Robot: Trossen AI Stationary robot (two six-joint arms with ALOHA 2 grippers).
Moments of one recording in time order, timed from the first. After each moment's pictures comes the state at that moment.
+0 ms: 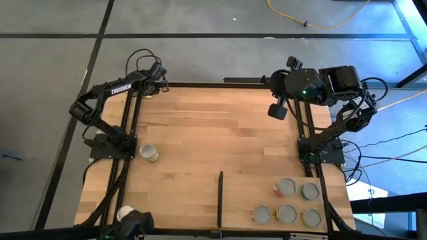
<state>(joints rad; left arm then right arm) 1.01 1.49 0.91 -0.65 -0.39 -0.79 0.05 1.57 2.33 -1.57 0.60 -0.05</state>
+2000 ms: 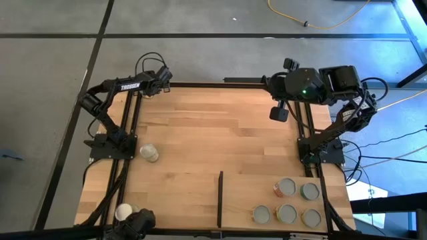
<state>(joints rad) 0.98 1.64 0.92 -0.64 -0.56 -0.83 0.04 1.57 2.33 -1.57 0.53 -0.12</state>
